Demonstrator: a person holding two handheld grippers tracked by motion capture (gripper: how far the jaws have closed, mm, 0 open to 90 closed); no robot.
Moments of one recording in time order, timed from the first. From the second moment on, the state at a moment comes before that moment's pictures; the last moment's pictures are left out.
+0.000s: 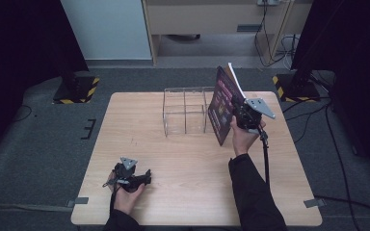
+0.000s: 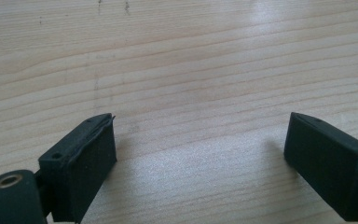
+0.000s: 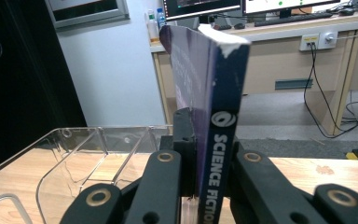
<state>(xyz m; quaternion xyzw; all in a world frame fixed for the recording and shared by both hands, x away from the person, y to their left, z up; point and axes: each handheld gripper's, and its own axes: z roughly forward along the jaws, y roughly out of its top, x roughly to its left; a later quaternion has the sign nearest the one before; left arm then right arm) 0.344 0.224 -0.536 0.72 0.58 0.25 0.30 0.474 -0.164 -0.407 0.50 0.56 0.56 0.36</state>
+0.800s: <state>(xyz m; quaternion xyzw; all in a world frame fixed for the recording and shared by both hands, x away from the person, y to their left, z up) 0.344 0.224 -0.536 0.72 0.58 0.25 0.30 0.477 -0.163 -0.410 0.49 0.58 0.54 0.37</state>
